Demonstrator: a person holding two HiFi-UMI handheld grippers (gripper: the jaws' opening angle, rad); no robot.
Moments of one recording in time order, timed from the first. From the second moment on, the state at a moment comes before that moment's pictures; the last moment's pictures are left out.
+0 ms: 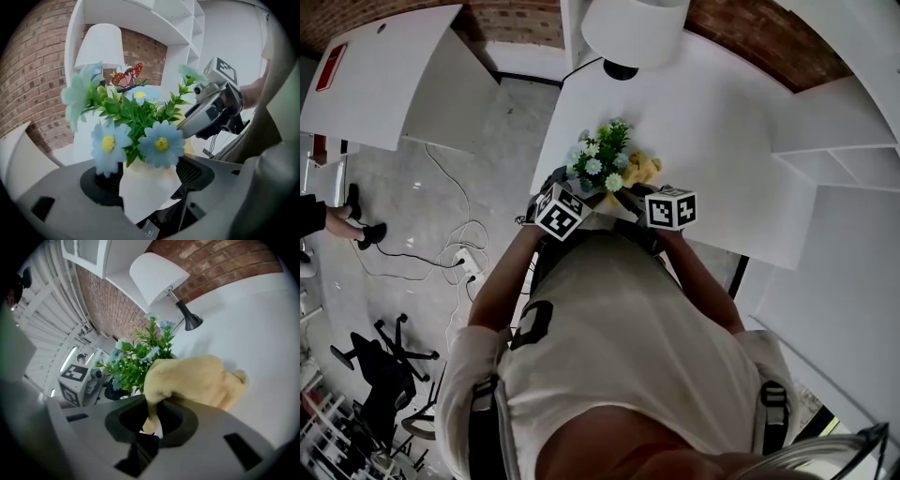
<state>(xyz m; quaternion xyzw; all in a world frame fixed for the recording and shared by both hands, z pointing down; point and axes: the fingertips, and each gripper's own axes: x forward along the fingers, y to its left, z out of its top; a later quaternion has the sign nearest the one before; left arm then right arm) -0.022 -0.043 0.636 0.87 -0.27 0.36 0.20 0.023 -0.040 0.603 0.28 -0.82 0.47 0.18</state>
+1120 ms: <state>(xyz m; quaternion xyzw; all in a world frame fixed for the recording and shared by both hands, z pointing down) -0.010 -0.025 0.626 0.86 -0.26 0.35 0.26 0.037 -0.037 0.613 0.31 -0.80 0.50 0.15</state>
